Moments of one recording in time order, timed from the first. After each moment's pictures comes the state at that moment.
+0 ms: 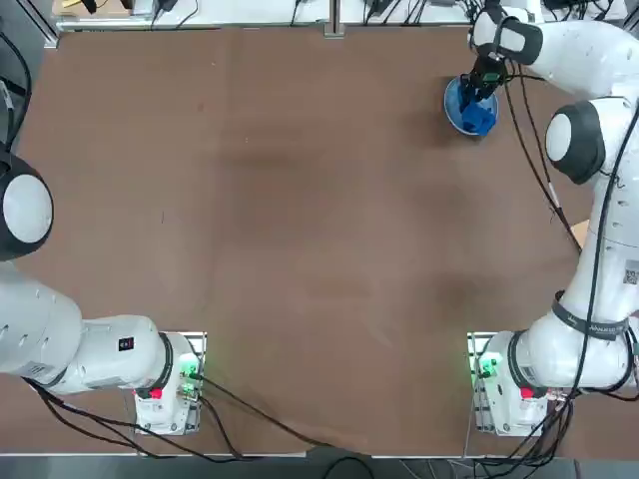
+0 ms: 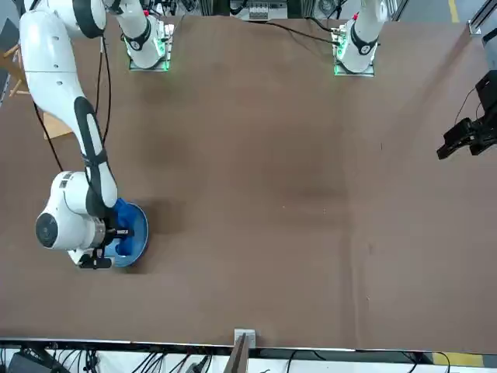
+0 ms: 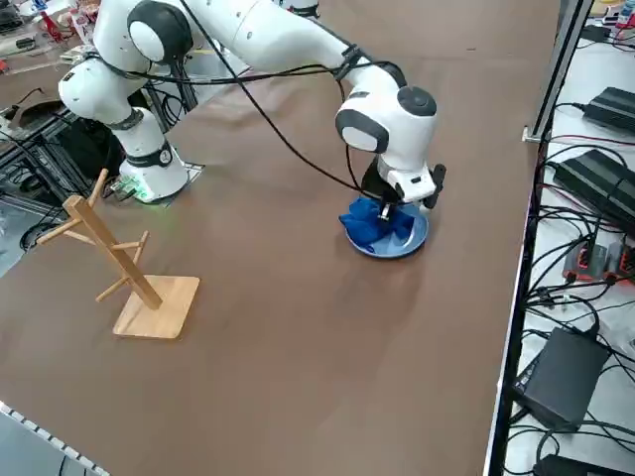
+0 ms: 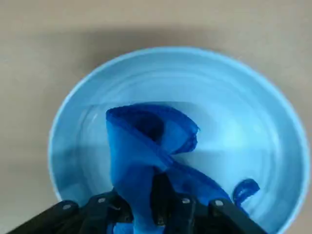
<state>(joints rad) 0.01 0.85 0.01 -1.37 0.11 2.05 -0.03</state>
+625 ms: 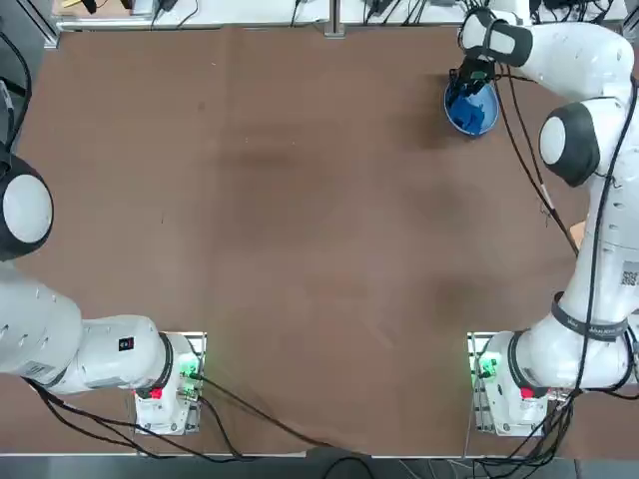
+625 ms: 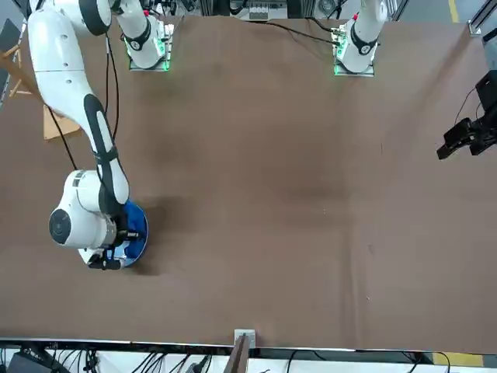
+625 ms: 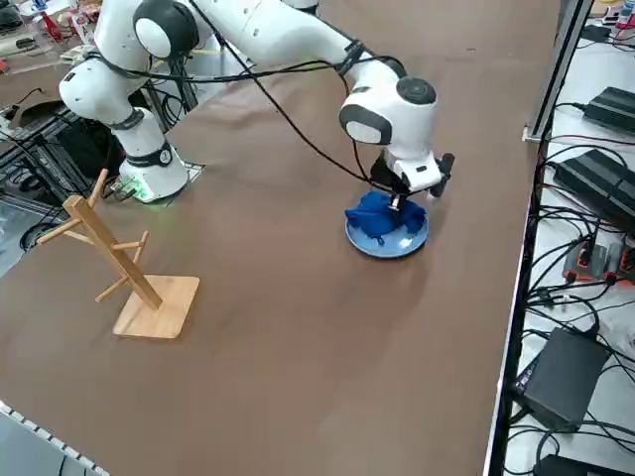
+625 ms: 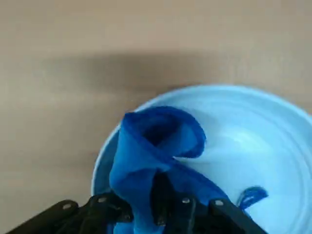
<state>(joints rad) 0.04 0.86 0.01 -1.37 0.15 2.18 -0.03</state>
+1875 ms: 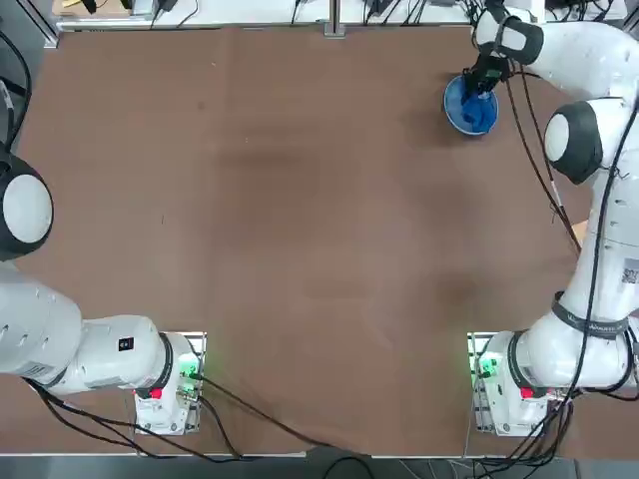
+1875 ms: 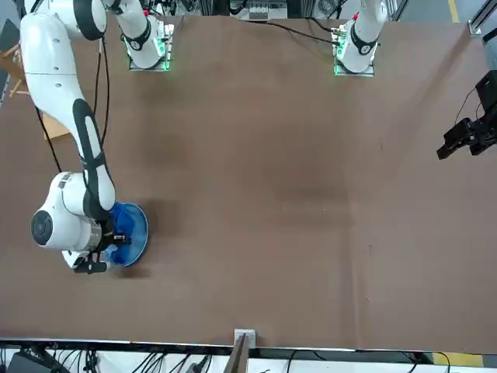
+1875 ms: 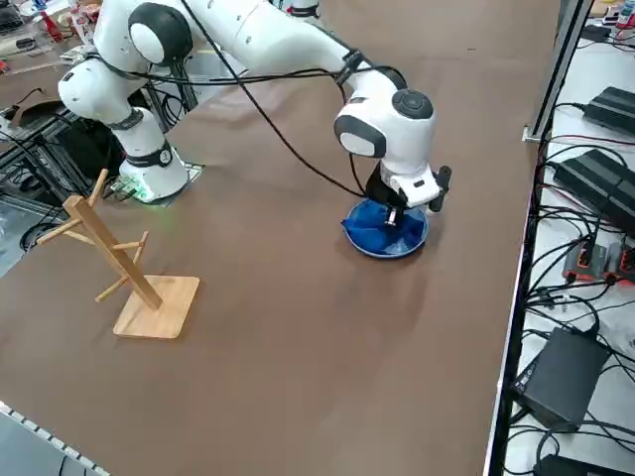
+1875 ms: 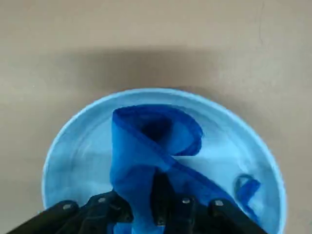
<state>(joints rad) 0.02 0.87 -0.02 -1.35 0.15 2.12 -0.08</state>
